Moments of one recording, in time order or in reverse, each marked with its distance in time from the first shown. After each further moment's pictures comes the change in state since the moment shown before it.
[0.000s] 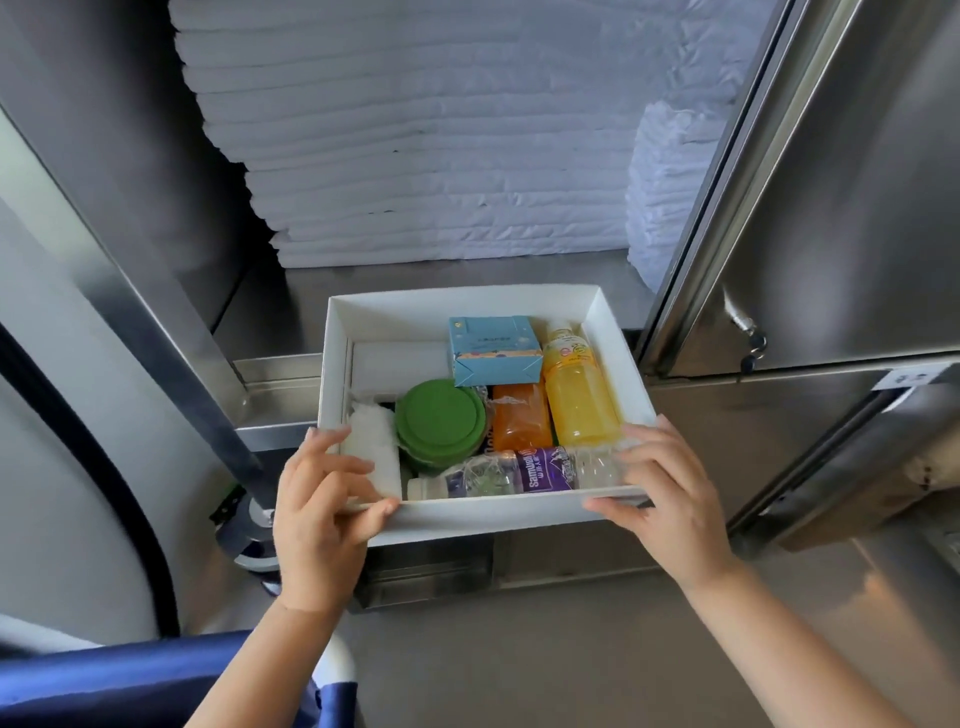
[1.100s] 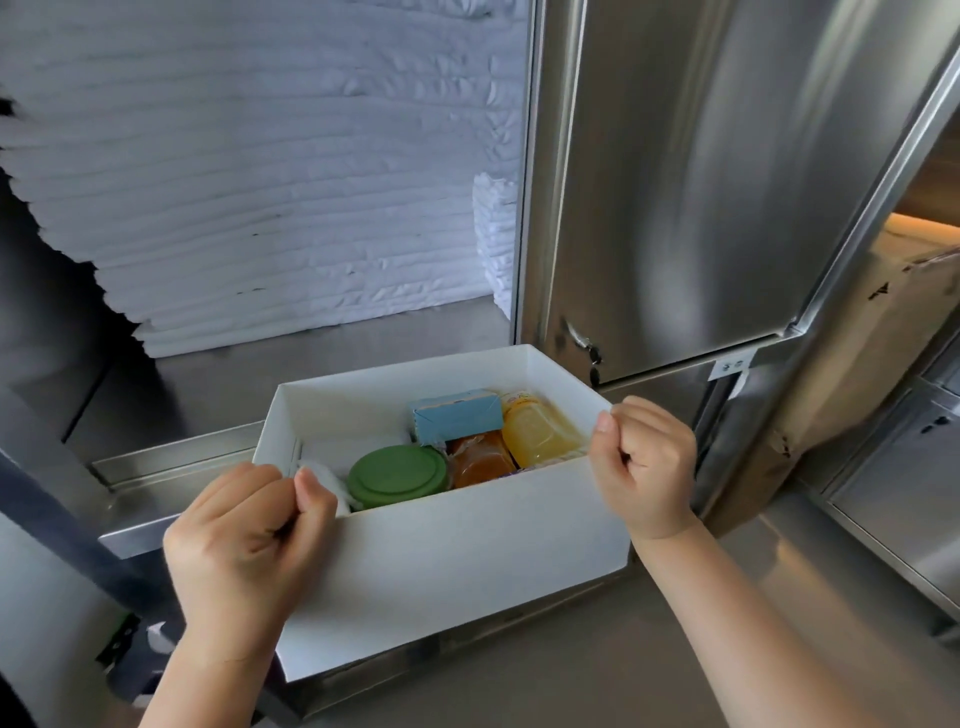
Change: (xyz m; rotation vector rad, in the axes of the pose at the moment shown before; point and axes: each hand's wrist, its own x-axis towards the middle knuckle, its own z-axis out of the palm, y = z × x) left_hand 0.071 0.112 0.013 0.163 0.063 0.190; right_hand 0.044 0.005 -0.095 -0.072 0.382 0.111
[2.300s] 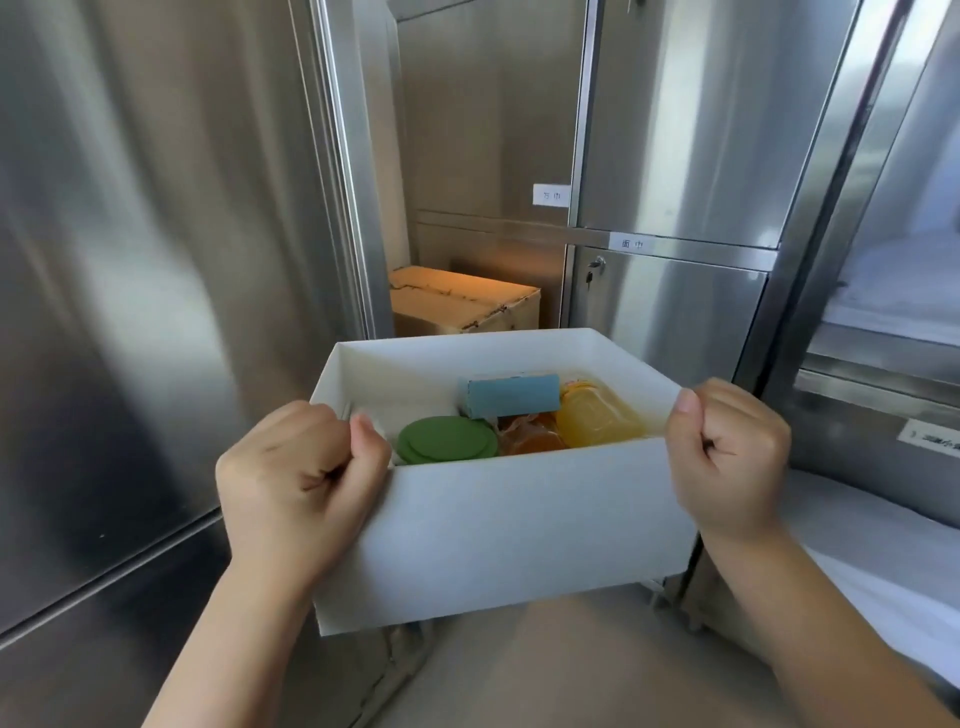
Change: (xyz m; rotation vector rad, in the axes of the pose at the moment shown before) left_hand 0.098 0.506 0.294 -0.566 0.026 0.270; right_hand 0.036 0.288 -0.515 -0.588 0.223 0.020
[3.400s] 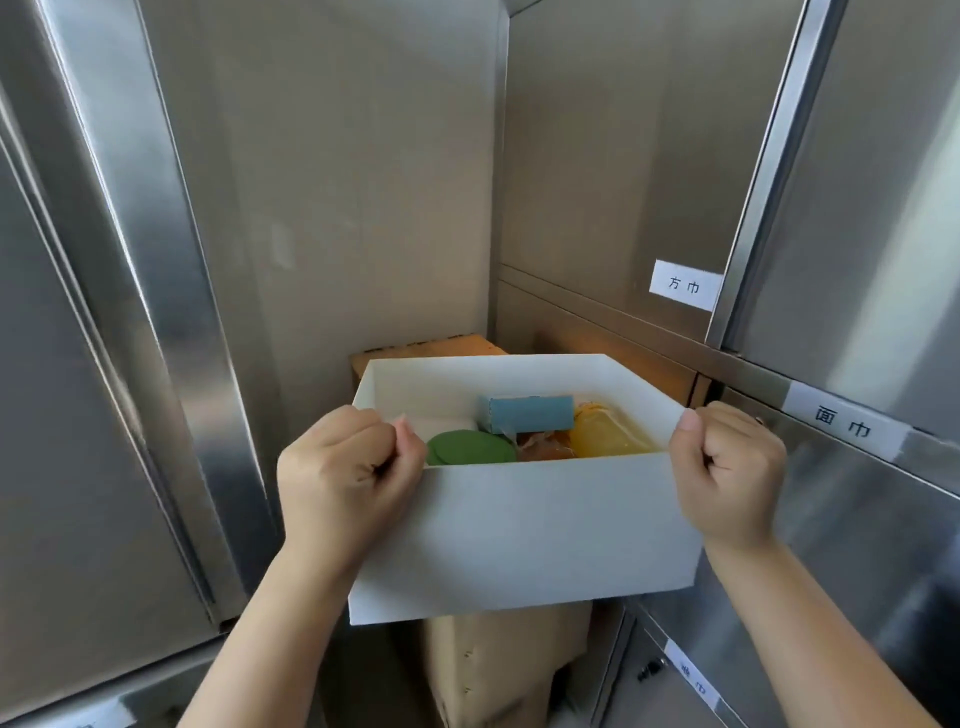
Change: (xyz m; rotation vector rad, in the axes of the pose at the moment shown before) left_hand 0.121 -0.138 0.412 0.310 0.121 -0.068; right_hand 0.103 0.409 0.336 0.298 -0.046 -0.058
